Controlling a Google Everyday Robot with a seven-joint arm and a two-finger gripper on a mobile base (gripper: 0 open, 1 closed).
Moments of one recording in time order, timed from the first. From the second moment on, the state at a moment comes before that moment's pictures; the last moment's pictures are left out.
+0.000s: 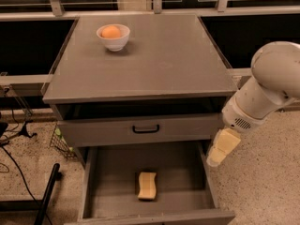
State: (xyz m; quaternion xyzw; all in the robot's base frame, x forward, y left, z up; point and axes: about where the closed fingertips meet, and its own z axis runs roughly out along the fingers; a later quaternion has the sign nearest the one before) arm 0.479 -0.201 0.771 -0.52 0.84 0.06 0.13
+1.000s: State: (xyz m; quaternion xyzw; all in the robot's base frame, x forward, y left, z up) arm 0.473 -0.171 0.701 -0.49 0.85 0.15 0.12
